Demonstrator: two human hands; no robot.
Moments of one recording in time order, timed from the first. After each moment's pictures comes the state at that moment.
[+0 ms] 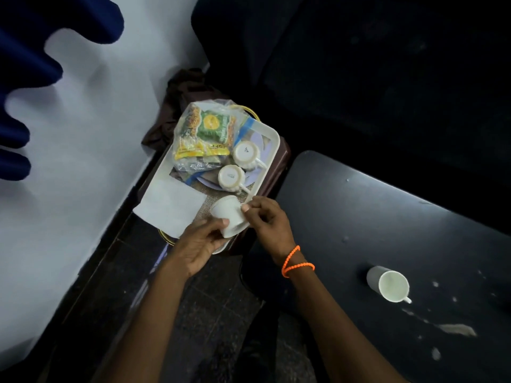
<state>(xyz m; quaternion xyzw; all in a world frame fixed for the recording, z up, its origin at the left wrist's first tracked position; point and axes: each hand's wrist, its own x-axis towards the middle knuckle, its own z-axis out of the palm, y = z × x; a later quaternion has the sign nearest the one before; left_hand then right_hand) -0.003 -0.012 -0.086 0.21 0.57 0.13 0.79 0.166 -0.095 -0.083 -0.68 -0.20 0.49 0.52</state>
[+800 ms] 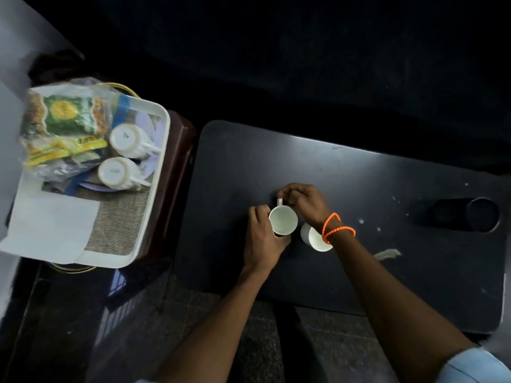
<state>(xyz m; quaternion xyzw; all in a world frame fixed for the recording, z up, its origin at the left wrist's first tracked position) 0.201 -0.229 -0.175 0.78 0.43 0.04 0.45 0.353 -0.254 -0.138 -0.82 -0.10 0.46 0.34</state>
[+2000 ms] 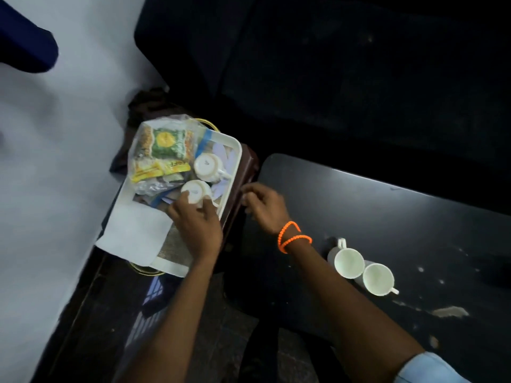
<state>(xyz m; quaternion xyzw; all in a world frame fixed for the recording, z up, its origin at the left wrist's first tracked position) 0.114 -0.026 -0.094 0.63 0.67 0.25 0.30 0.246 -0.084 -0.108 -0.73 -0.26 0.45 0.44</state>
